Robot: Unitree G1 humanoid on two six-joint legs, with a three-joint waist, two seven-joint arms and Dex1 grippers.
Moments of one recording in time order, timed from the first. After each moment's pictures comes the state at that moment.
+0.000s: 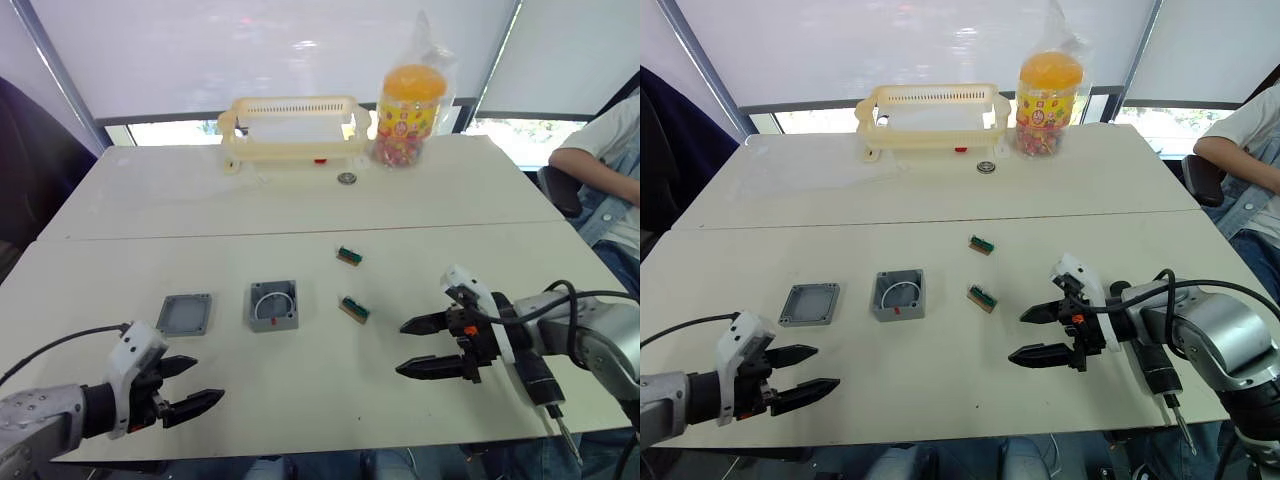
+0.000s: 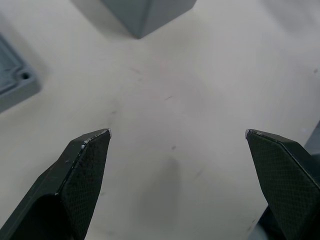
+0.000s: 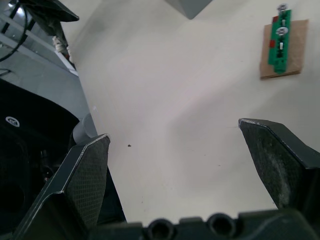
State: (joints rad) left arm 0.36 1.00 0.41 -0.58 -0.76 0.83 -0.82; right arm -0.37 -1.00 0.04 -0.41 0.76 1.07 1.06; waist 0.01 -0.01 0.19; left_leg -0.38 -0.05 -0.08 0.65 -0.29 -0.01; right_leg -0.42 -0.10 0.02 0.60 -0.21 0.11
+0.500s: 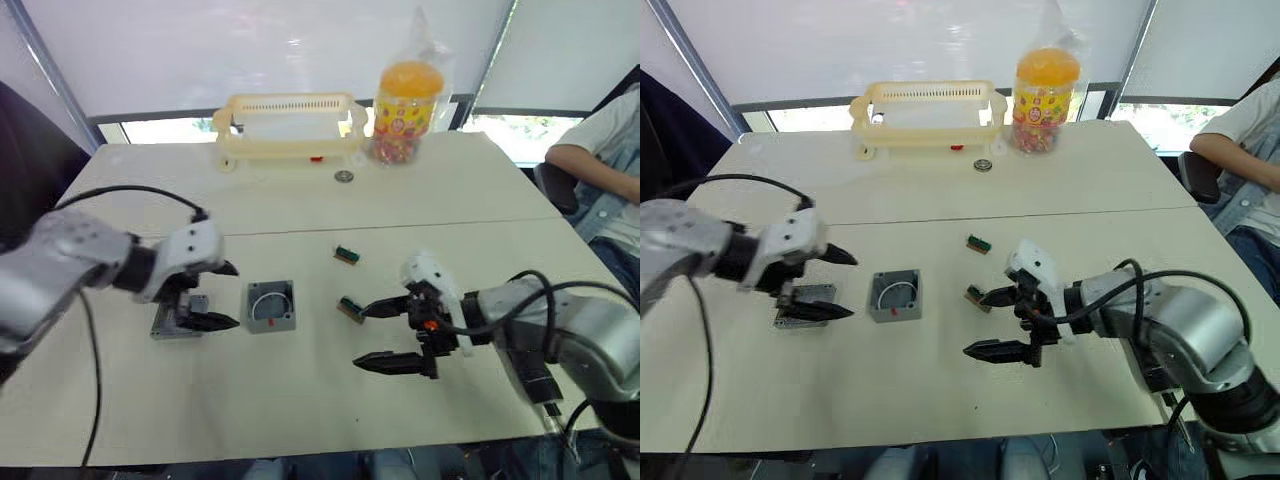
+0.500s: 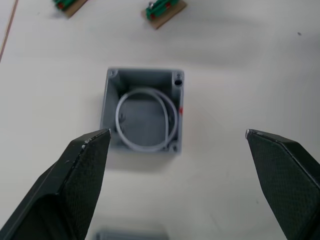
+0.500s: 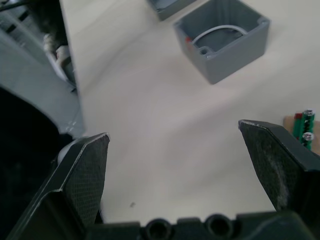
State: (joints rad) left arm -0.70 1.14 -0.27 -0.31 -0.43 0.72 -1.27; right arm -0.45 -0.80 0.12 -0.62 0.77 1.11 0.79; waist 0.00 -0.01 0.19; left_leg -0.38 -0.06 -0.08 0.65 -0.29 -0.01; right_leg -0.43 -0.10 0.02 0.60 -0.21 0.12
